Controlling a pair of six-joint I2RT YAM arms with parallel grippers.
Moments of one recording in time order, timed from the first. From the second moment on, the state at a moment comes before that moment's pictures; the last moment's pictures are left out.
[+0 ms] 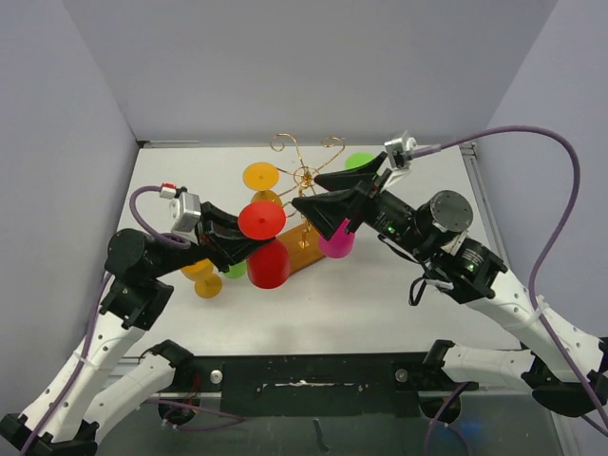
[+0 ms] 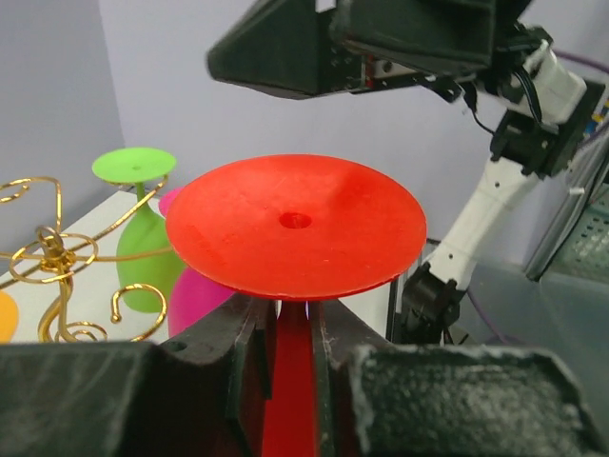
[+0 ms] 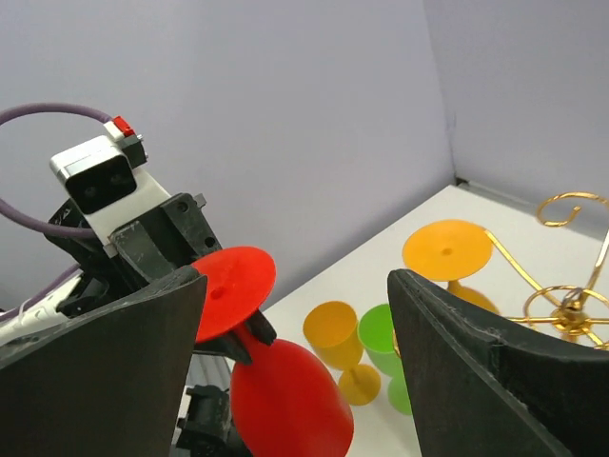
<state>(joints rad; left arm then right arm) -0.53 0.76 0.91 0.23 0.71 -0.43 0.94 1.01 1.32 -0.05 -0.05 0.38</state>
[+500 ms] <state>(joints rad) -0.53 0.67 0.73 0.28 0.79 -0.26 0.94 1.11 1.31 -0.14 -0.22 0.54</state>
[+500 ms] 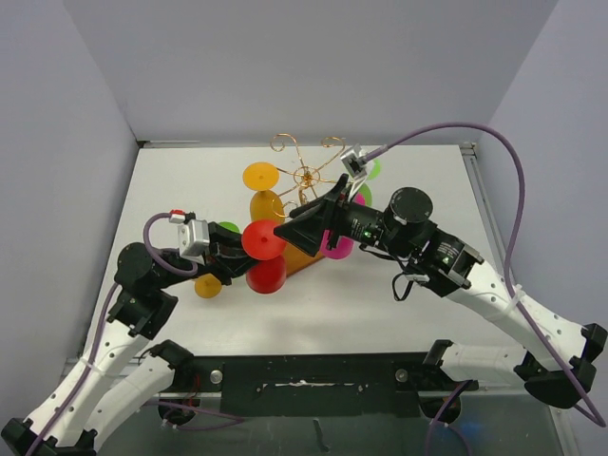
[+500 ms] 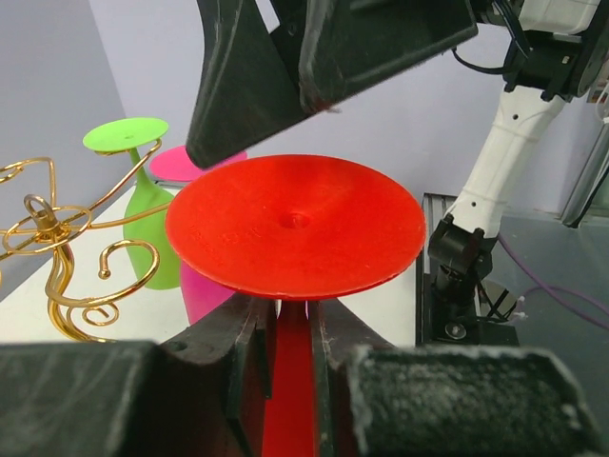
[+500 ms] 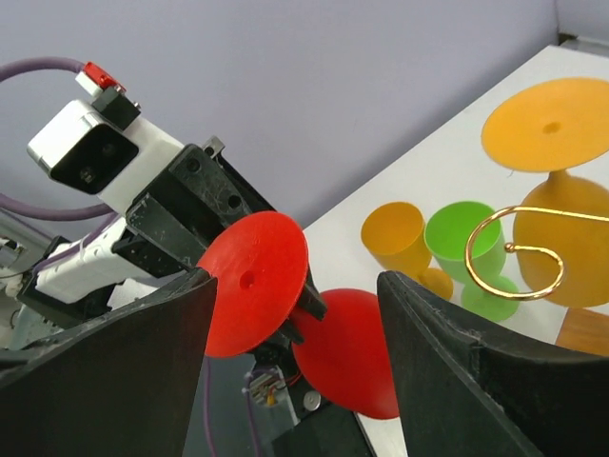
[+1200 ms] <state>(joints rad) -0.52 0.67 0.64 0.37 0.72 -0.22 0.94 1.15 1.19 -0.11 -0.22 0.88</state>
